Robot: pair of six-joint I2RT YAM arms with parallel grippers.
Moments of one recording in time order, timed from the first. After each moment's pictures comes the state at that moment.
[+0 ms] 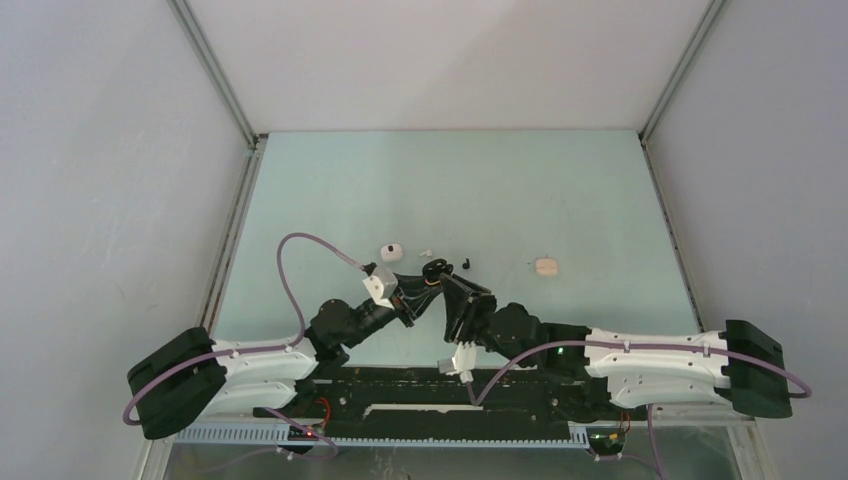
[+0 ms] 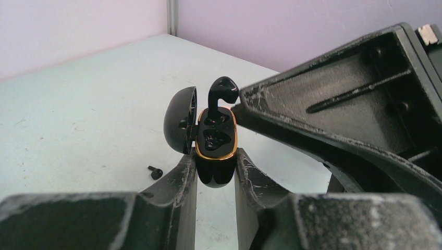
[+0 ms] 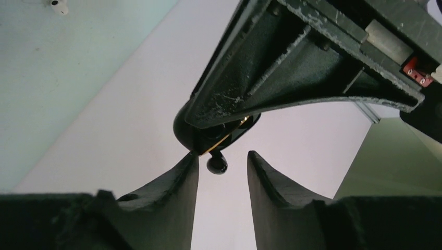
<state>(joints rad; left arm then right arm) -0.97 1.07 0.16 1.11 0.03 -0.13 1.33 1.02 0.51 0.21 0.42 -2.08</state>
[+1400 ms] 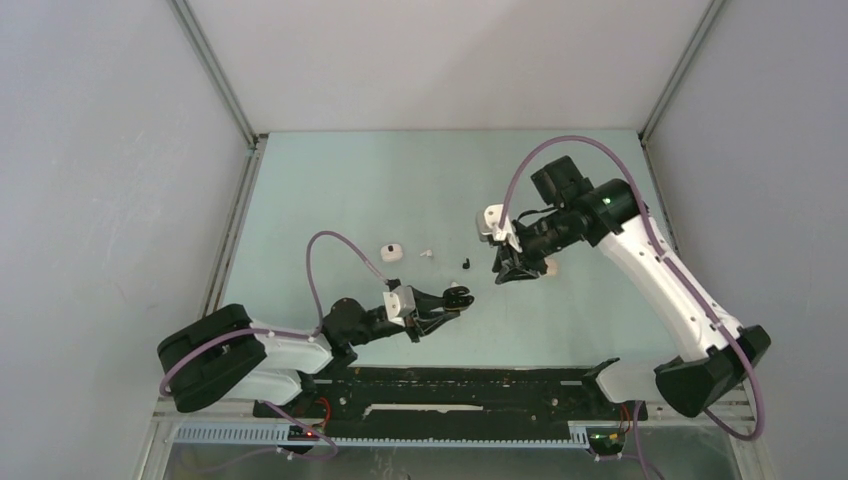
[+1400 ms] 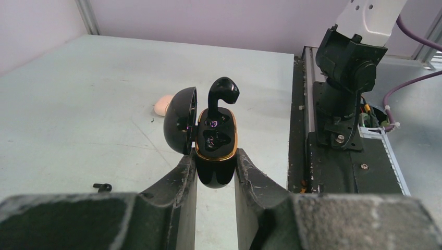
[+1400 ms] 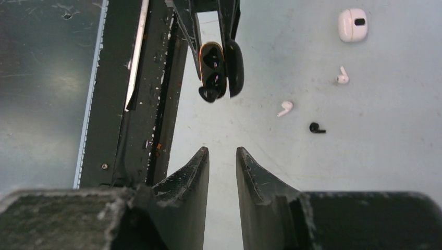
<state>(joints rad) -0.97 1.28 0.16 1.29 0.34 -0.05 0.52 1.31 1.48 -1.32 -0.80 -1.02</state>
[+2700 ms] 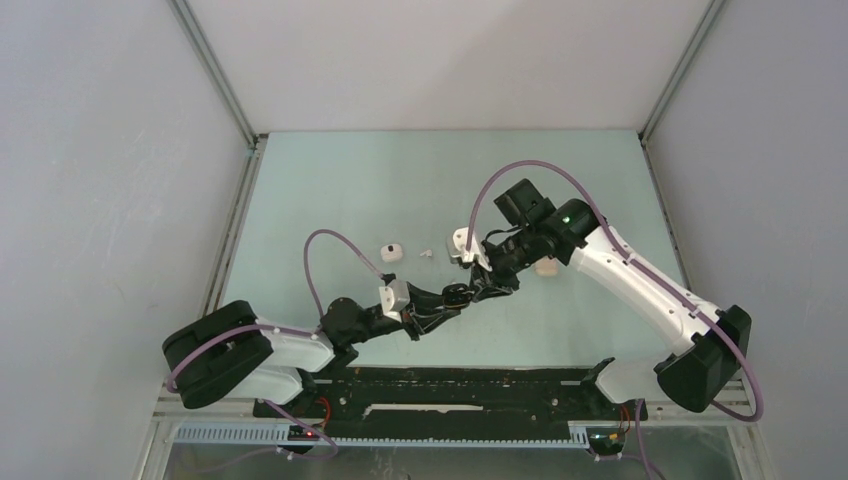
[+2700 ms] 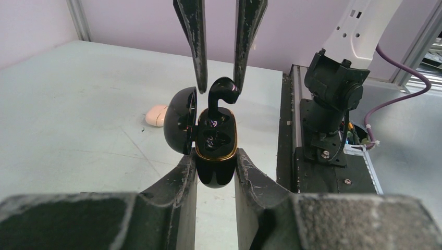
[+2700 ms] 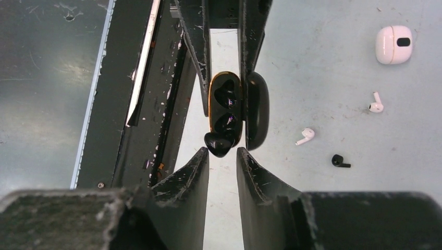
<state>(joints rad) -0.95 1.32 0.16 1.39 0.37 -0.15 0.68 1.36 1.33 -1.08 -0.78 -0.90</state>
